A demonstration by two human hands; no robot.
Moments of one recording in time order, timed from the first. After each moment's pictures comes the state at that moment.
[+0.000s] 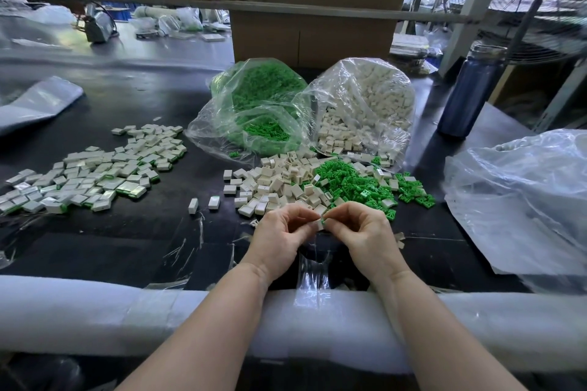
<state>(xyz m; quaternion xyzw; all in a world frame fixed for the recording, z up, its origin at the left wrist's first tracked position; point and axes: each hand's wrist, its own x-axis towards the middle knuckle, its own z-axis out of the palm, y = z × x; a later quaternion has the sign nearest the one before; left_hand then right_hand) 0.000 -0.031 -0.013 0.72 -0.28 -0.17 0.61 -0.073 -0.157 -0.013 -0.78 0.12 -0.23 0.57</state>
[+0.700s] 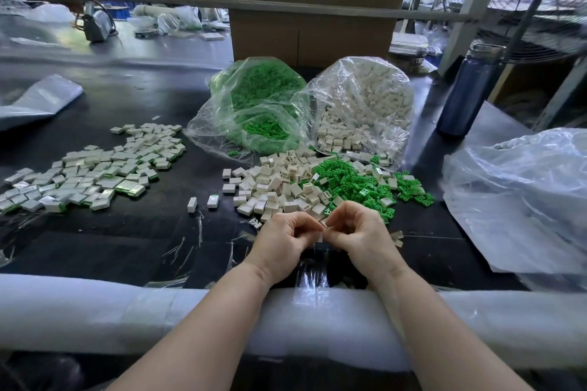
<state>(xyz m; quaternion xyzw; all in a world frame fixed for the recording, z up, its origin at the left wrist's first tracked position) 0.001 -0.033 -0.021 0.76 -0.33 -0.14 0.54 -0.073 -0.158 -0.010 -0.79 0.13 -0.18 0.57</state>
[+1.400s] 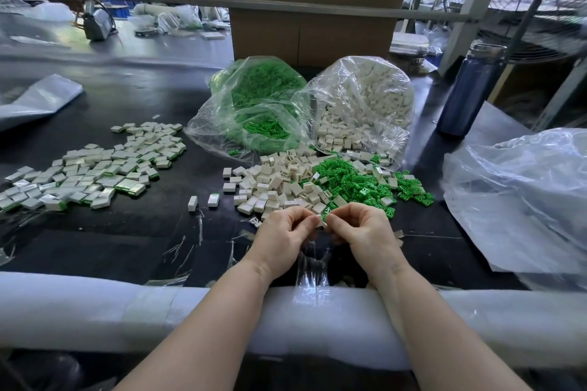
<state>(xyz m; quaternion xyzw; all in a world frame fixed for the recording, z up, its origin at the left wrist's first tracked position) 0.004 -0.033 -0.021 0.75 -0.30 -0.15 0.57 -0.072 -0.158 -0.013 -0.74 0.17 -0.19 0.62</state>
